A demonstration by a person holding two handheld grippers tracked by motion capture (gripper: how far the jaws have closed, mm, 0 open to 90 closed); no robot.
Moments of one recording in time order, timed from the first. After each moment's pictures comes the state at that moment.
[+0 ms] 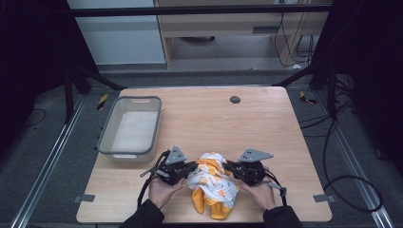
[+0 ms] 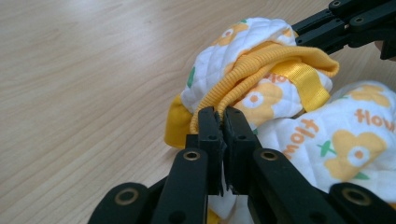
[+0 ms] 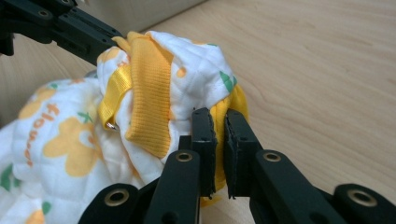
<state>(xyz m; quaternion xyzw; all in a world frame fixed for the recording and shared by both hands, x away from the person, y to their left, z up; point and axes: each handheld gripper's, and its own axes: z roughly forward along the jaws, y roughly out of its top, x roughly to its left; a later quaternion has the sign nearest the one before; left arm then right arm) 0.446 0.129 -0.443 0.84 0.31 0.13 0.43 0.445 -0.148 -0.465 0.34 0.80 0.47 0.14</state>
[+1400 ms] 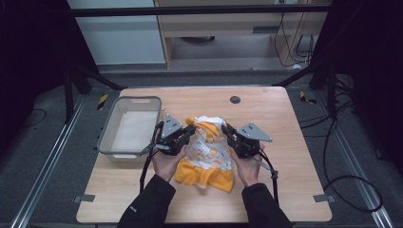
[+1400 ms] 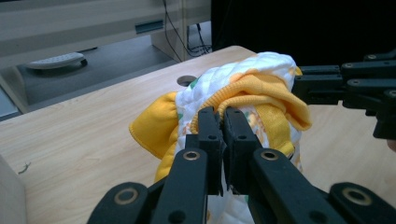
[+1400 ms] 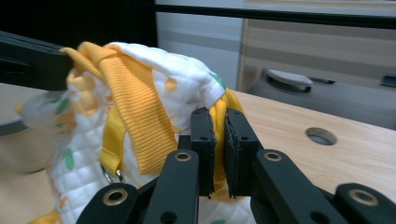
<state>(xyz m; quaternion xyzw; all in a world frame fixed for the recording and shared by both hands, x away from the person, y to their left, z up) 0.493 0.119 -0.375 0.74 0.36 0.25 0.51 0.491 -0.125 -0.413 0.39 0.68 0.54 0.31</state>
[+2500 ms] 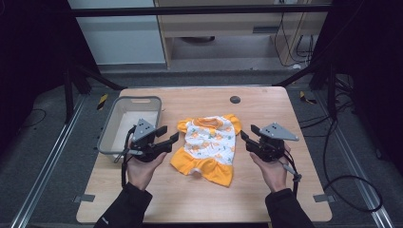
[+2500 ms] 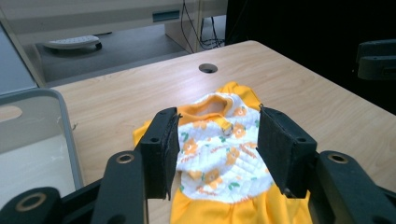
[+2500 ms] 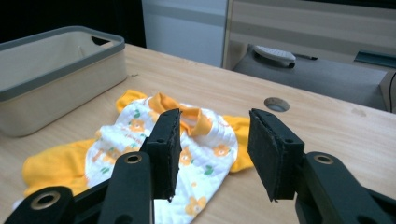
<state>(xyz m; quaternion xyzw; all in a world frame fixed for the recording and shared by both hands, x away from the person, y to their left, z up) 0.458 0.179 -0.360 0.74 0.39 0.23 0.50 0.465 -0.181 -0.390 0.42 0.70 0.49 0.30</state>
